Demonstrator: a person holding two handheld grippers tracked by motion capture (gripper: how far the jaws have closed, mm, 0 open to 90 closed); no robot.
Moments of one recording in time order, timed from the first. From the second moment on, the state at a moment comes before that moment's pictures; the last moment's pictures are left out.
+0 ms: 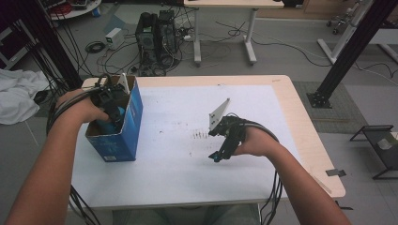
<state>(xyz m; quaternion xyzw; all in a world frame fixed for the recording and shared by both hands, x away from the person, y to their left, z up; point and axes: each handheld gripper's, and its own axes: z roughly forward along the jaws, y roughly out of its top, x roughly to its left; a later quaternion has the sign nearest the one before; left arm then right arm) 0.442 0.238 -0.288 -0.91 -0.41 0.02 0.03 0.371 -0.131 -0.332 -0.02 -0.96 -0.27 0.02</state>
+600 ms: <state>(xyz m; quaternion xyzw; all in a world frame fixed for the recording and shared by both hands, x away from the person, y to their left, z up) 0.439 0.240 -0.287 -0.92 -0.39 0.02 0.04 0.371 -0.130 -0.332 -0.03 -0.96 -0.27 0.02</state>
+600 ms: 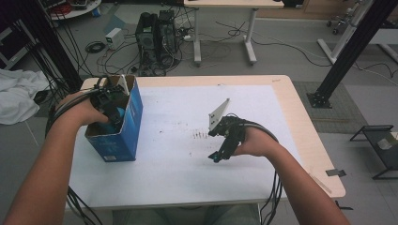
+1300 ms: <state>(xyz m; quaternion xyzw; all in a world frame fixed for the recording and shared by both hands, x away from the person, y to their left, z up) 0.434 0.241 -0.269 -0.92 -0.39 0.01 0.03 0.370 -0.129 -0.331 -0.02 -0.96 -0.28 0.02</state>
